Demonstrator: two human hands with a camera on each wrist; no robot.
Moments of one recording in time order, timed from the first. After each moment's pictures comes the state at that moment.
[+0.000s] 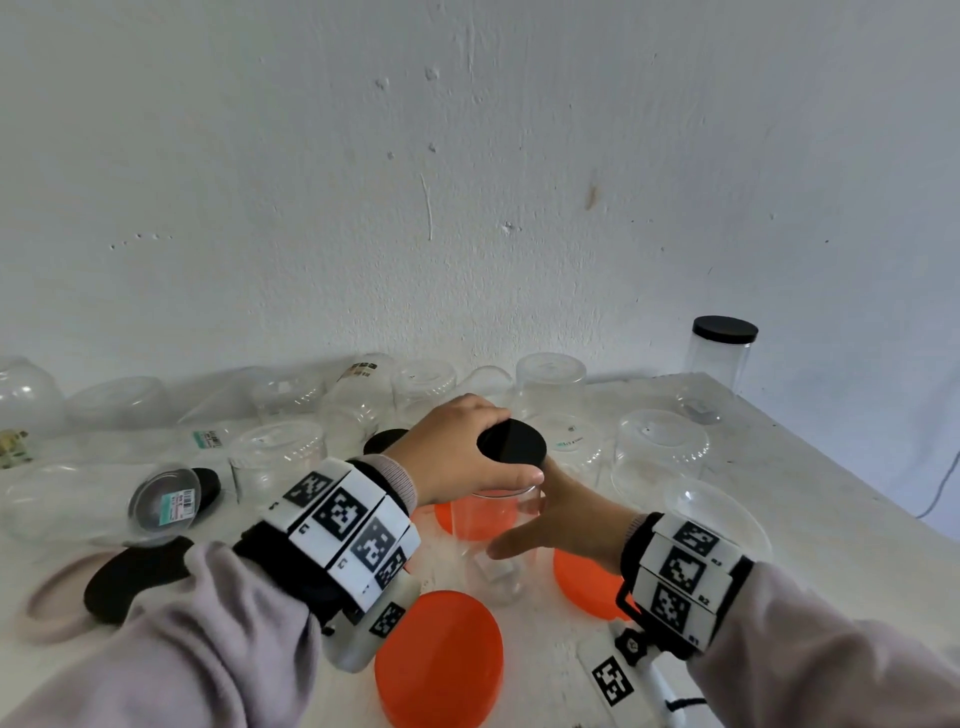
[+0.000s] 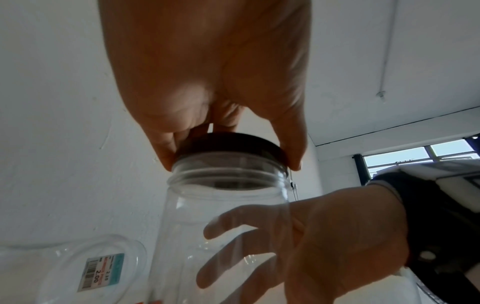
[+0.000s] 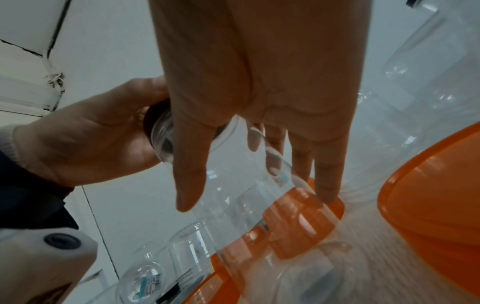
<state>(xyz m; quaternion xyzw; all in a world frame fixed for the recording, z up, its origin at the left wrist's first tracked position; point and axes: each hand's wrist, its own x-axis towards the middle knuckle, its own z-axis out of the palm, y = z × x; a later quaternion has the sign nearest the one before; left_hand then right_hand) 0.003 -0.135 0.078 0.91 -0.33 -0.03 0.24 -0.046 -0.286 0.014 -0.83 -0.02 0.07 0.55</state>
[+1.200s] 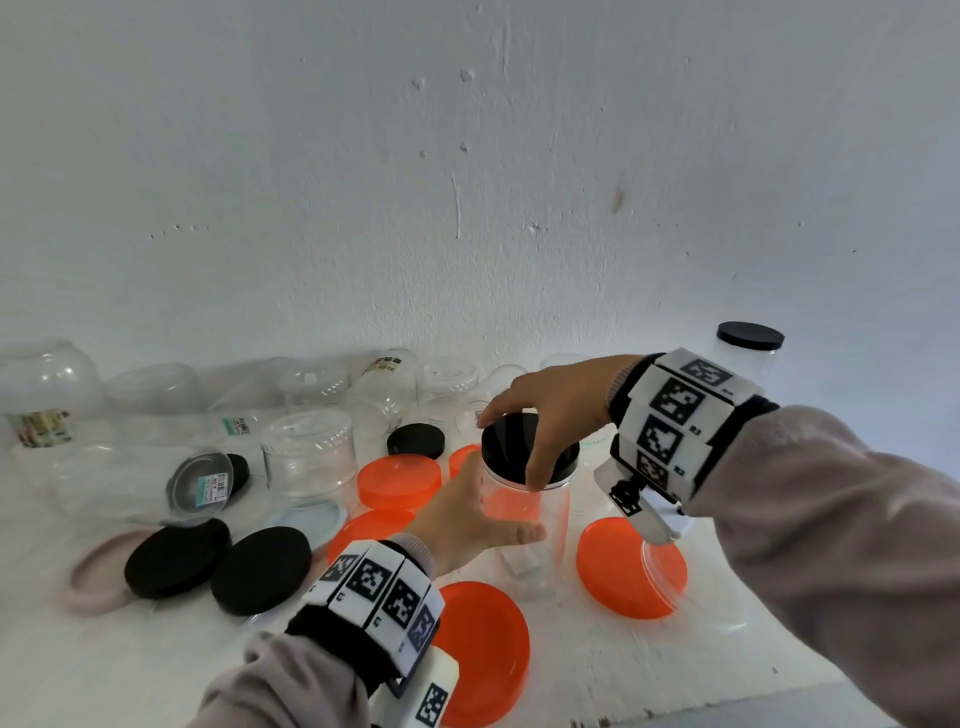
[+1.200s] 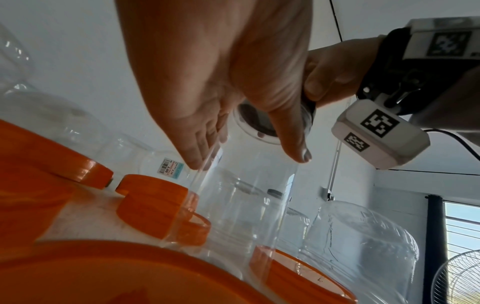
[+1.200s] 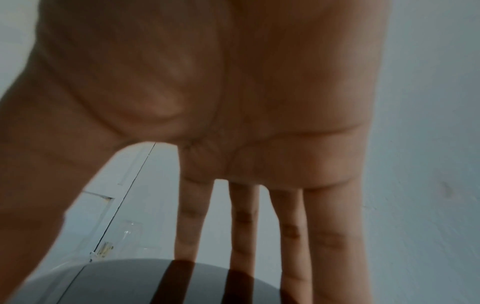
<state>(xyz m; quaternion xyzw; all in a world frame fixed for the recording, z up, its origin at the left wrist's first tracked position) -0.002 -0.114 -0.002 0.81 -0.27 -0.13 0.51 -0.018 -0.255 0.137 -0.98 -0.12 0.16 -0.01</state>
